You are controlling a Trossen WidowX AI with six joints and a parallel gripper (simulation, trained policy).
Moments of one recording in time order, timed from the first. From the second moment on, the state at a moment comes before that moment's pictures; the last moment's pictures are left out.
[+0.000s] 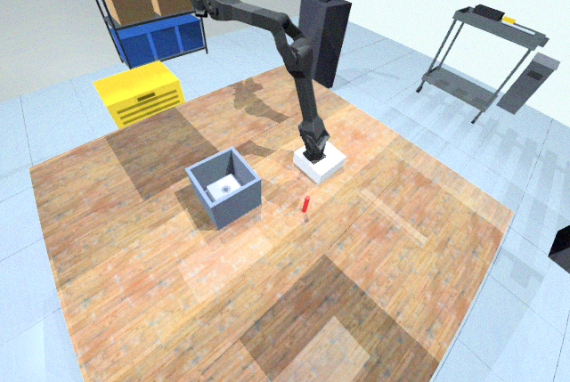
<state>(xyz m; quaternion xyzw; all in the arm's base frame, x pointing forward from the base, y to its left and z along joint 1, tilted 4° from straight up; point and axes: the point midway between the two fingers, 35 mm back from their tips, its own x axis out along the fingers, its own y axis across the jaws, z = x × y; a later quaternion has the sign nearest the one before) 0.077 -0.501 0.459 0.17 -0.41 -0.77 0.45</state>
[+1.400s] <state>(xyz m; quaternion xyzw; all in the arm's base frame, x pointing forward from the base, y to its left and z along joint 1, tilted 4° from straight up) 0.279 -0.294 0.504 0.56 -0.45 -0.39 0.57</state>
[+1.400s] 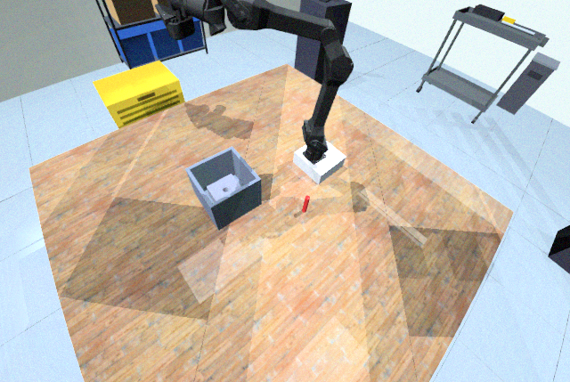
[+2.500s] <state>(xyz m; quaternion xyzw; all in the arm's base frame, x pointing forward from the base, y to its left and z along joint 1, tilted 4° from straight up) 0.337 -0.118 0.433 0.80 -0.19 -0.23 0.52</state>
